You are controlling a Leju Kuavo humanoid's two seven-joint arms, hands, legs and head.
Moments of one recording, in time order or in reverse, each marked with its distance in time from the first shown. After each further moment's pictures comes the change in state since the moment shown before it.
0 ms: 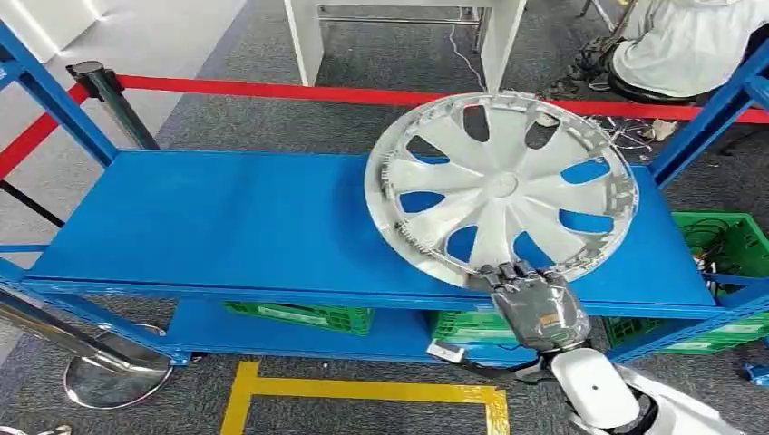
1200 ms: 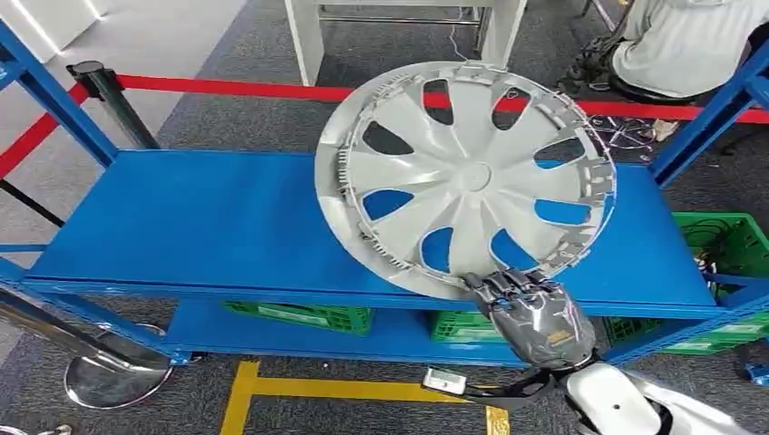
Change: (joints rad) left arm -0.058 -0.033 -0.021 0.098 -0.095 -0.163 -0.080; right arm 0.011 -0.052 0.034 -0.093 0.000 -0.187 -0.072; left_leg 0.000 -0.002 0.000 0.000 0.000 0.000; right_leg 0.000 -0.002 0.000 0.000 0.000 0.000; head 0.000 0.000
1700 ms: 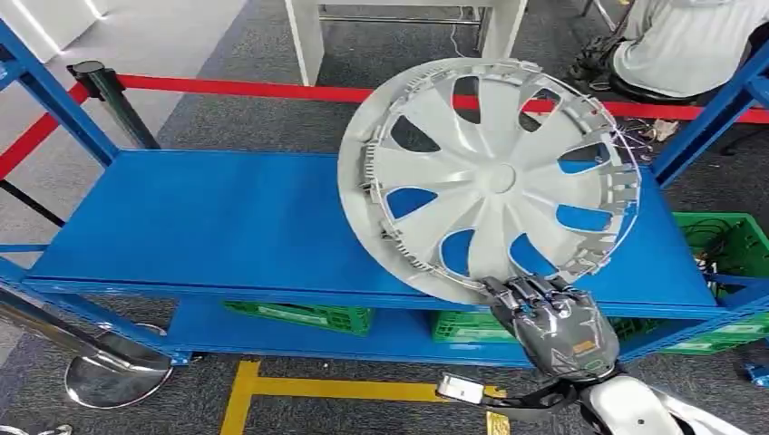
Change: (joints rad) left arm -0.018 -0.006 -0.019 0.026 -0.097 -0.019 0.047; right arm 0.131 -0.011 -0.129 -0.074 0.000 -0.029 -0.042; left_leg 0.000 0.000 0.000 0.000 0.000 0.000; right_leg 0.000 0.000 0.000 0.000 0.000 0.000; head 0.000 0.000
